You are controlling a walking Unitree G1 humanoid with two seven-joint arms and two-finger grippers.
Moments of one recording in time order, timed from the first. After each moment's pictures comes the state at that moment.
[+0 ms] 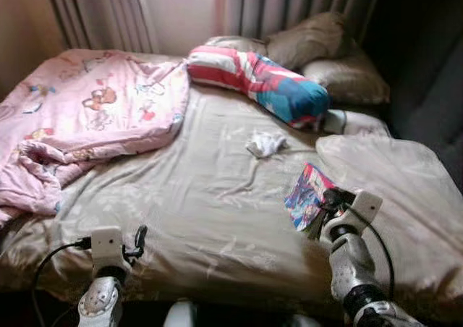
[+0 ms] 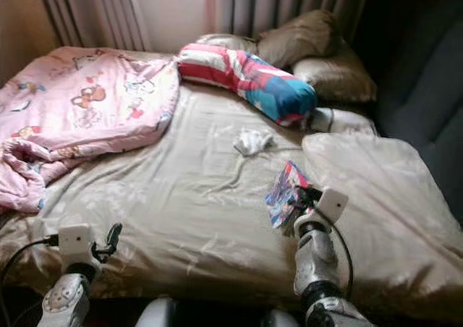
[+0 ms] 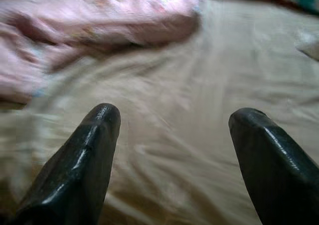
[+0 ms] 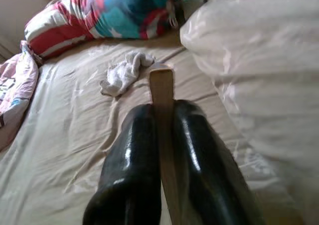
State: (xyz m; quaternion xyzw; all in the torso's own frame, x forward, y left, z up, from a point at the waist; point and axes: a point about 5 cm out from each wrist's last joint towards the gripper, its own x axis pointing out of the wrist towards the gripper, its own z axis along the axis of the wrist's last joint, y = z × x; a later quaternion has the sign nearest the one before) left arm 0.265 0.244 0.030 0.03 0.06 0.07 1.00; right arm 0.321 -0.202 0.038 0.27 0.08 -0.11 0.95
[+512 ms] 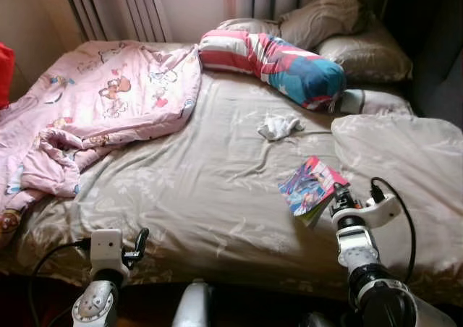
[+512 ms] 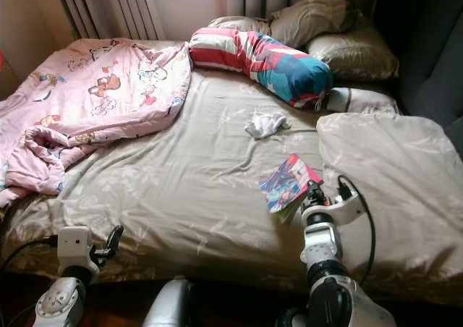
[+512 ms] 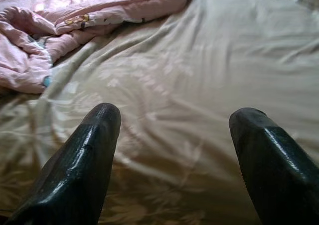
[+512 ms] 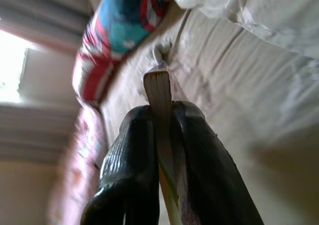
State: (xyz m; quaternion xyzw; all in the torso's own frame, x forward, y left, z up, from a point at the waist) left arm 0.244 0.251 0.026 0.06 0.08 0.04 0.99; right arm 0.341 -0.201 0.059 0.54 0.00 -0.10 0.83
